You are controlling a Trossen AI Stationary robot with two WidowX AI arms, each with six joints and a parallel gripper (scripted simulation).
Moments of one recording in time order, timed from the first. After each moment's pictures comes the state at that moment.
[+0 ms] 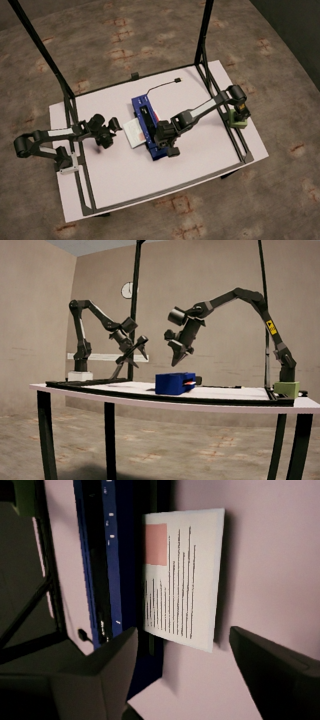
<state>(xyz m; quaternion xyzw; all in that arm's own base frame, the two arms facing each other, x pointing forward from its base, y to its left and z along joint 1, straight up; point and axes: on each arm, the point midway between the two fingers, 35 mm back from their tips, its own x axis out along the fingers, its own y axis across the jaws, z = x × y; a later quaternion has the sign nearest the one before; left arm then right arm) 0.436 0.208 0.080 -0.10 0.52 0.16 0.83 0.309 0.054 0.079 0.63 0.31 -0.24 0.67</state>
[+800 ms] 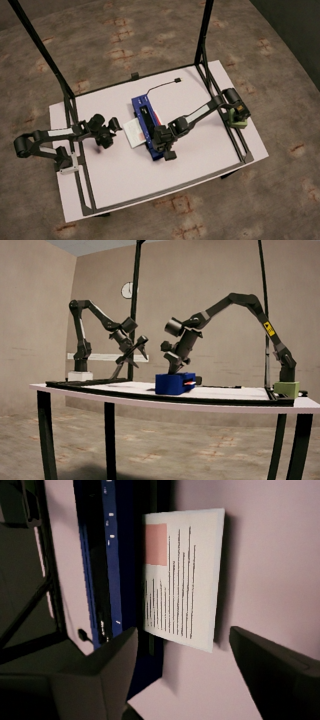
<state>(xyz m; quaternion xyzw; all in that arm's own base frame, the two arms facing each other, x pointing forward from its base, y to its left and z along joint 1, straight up) 0.449 0.215 0.035 -0.10 0.51 0.16 0.84 0.309 0.054 0.079 0.63 0.31 -0.24 0.67</state>
